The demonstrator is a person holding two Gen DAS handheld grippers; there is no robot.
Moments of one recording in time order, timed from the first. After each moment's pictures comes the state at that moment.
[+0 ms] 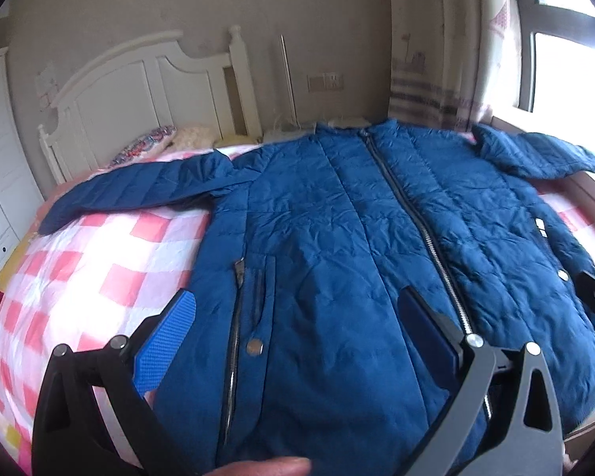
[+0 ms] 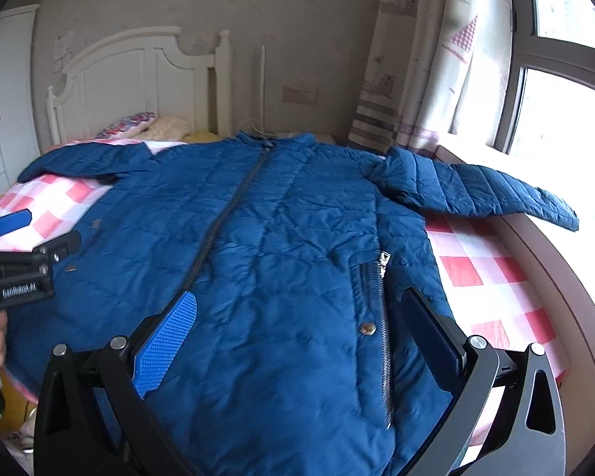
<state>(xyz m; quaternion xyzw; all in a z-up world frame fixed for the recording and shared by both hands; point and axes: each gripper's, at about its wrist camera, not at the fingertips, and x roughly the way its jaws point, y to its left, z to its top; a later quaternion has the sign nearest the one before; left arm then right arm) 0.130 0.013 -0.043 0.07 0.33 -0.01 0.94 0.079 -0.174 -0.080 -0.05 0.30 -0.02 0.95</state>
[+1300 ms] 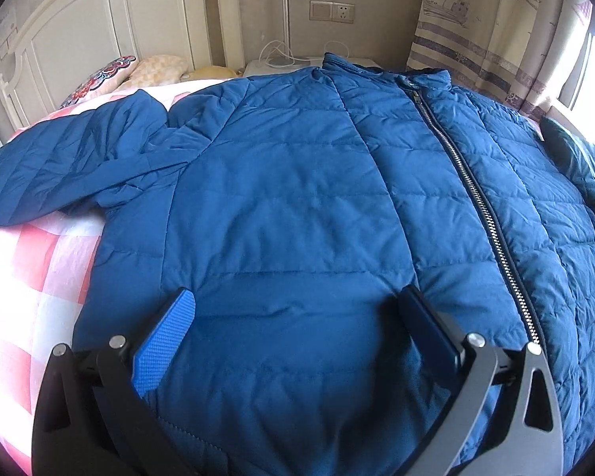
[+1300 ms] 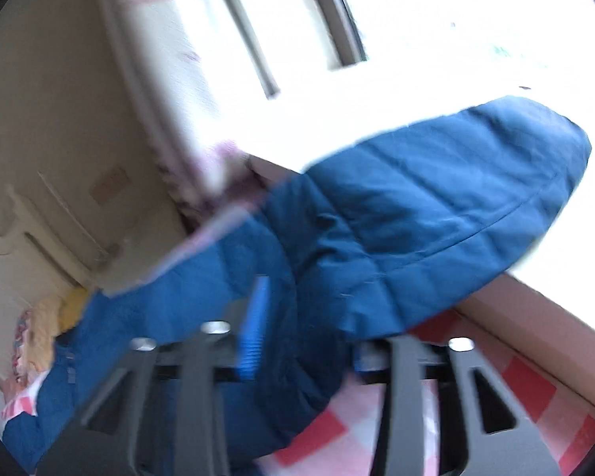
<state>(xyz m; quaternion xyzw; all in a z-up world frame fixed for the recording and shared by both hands) 0.342 0.027 -0.118 0.02 0.45 -0.03 0.89 0.322 -0.449 -0.077 0.25 0.26 -0.22 0.91</state>
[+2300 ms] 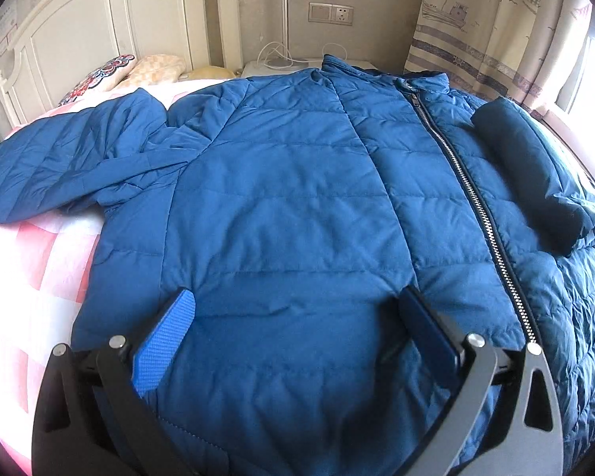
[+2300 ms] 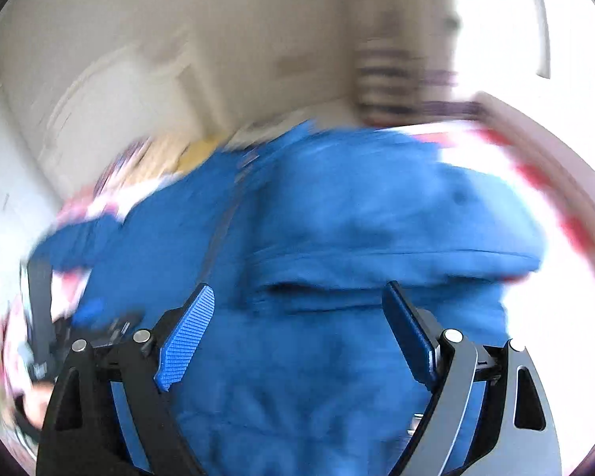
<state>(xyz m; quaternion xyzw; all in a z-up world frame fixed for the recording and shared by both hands) 0.342 0.028 -0.118 0.02 0.44 -0.03 0.90 0.257 -0.274 -0.079 0.13 0.35 0.02 0.93</state>
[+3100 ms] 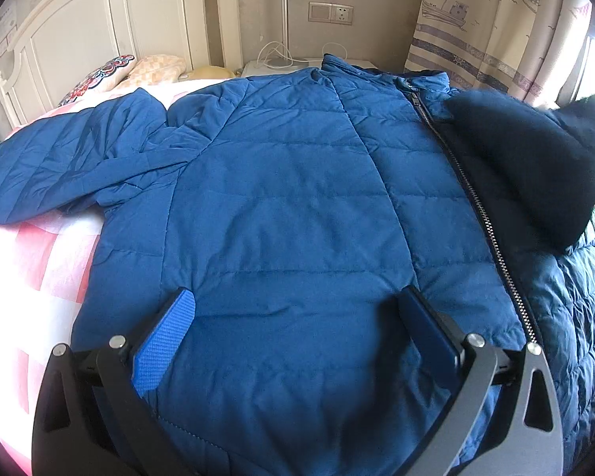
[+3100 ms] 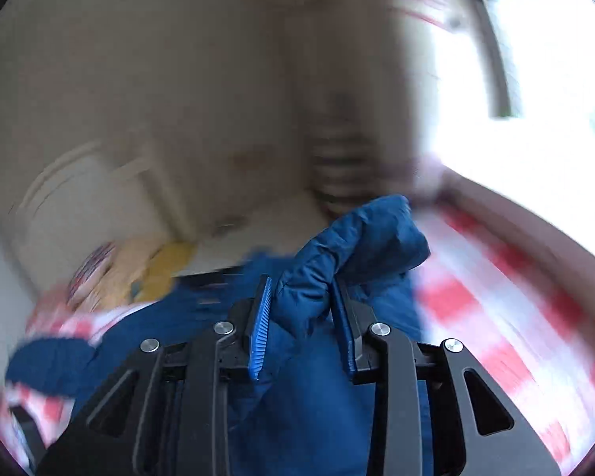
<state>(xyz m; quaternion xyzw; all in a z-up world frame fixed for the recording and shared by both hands) 0.342 0.028 -0.119 0.02 0.44 -0.03 0.90 0.329 -0.268 -0.027 0.12 0.21 -0.01 0.97</state>
